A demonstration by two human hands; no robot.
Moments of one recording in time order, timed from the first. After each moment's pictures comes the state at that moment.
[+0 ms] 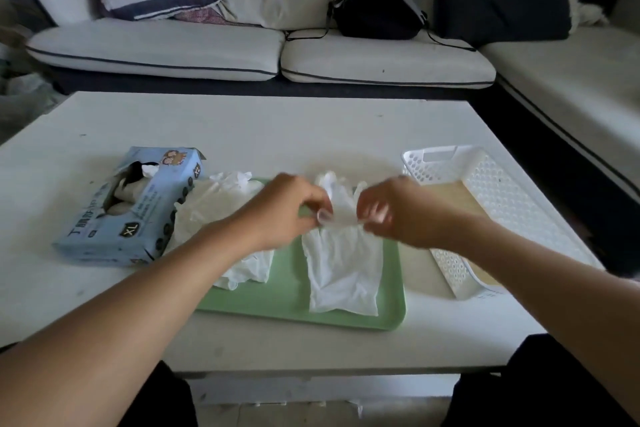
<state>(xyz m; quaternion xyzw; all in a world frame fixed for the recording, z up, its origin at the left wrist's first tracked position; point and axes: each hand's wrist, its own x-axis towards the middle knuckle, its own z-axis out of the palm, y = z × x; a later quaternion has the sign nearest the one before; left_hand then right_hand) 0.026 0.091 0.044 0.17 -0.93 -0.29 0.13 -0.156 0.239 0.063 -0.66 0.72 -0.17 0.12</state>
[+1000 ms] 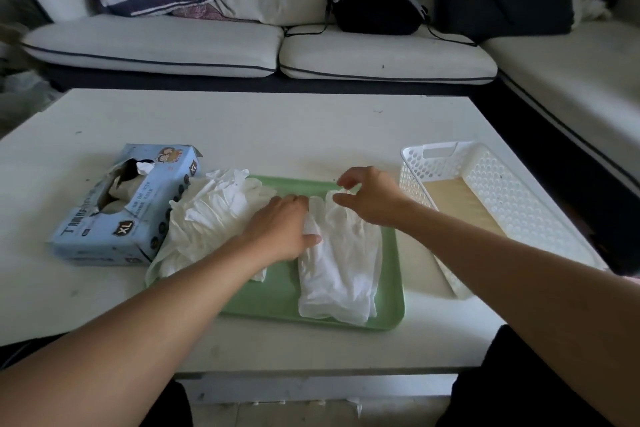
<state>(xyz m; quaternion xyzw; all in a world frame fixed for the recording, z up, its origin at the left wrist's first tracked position) 0.011 0.094 -0.003 0.33 -0.94 -0.13 -0.04 -0.162 0.180 0.014 -0.49 0.82 -0.25 0.18</state>
